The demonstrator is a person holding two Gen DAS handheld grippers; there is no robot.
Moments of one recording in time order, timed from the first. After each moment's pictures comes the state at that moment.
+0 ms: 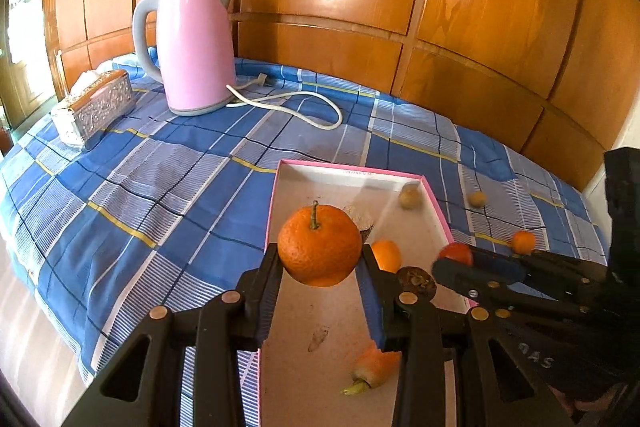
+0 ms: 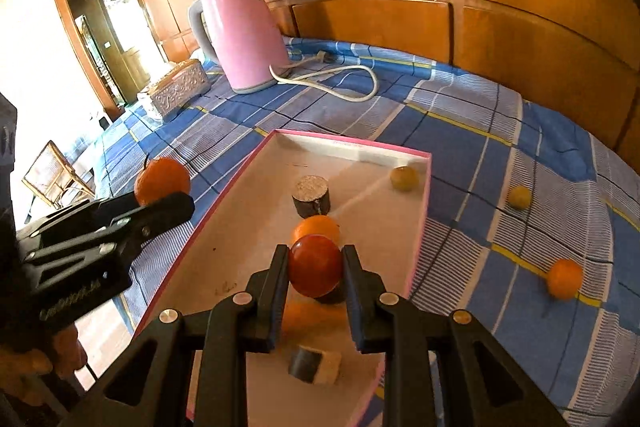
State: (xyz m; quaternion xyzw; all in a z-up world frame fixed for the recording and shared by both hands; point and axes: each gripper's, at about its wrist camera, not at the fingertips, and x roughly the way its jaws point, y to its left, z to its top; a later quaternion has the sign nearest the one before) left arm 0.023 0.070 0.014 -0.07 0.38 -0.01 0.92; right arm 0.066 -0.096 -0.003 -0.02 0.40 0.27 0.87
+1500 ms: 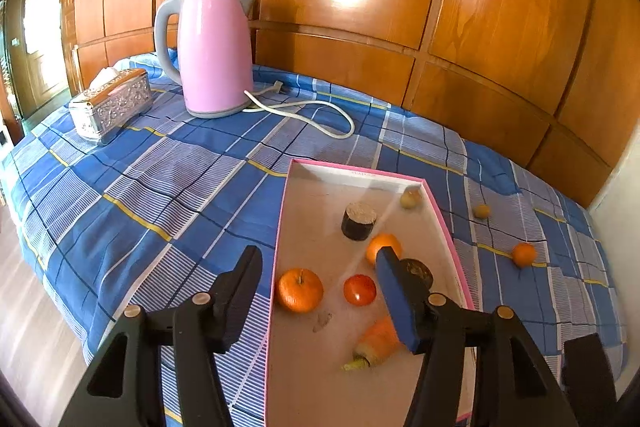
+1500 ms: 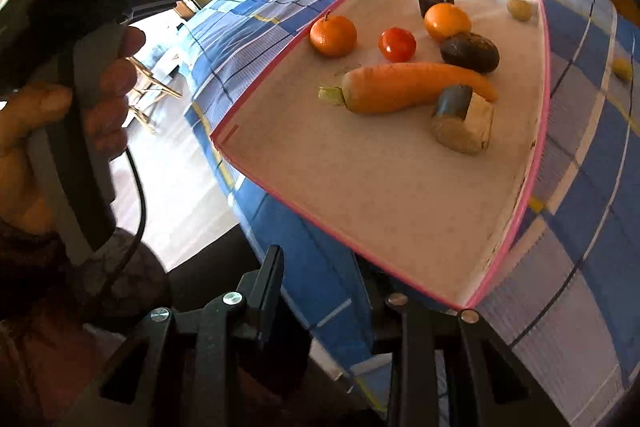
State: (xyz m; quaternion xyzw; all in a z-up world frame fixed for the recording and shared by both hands) left arm 0.008 0.074 0.021 -0.08 0.36 0.02 0.93; right arm -0.028 -0.086 -0.075 -0.06 0.52 0.42 0.74
